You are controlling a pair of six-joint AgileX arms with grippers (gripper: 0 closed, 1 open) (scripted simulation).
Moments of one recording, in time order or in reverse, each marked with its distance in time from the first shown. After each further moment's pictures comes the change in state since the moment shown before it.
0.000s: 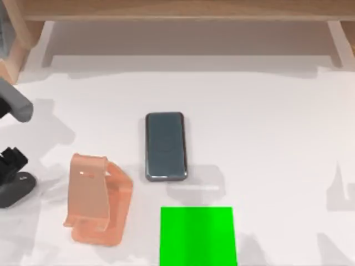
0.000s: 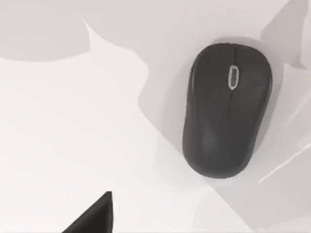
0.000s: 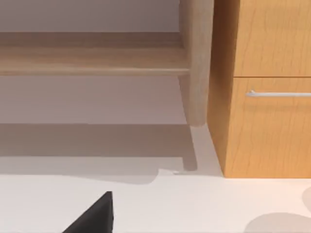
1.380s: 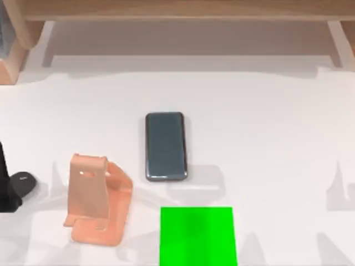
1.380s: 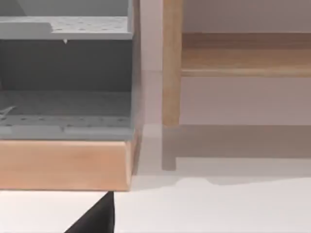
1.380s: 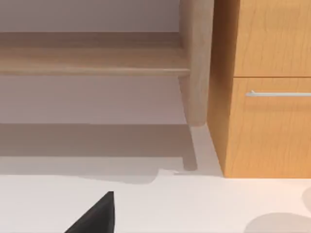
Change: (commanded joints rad) left arm -0.021 -1.534 -1.078 0.977 -0.002 -0.758; right arm 0.000 0.000 0.000 0.000 0.000 0.000
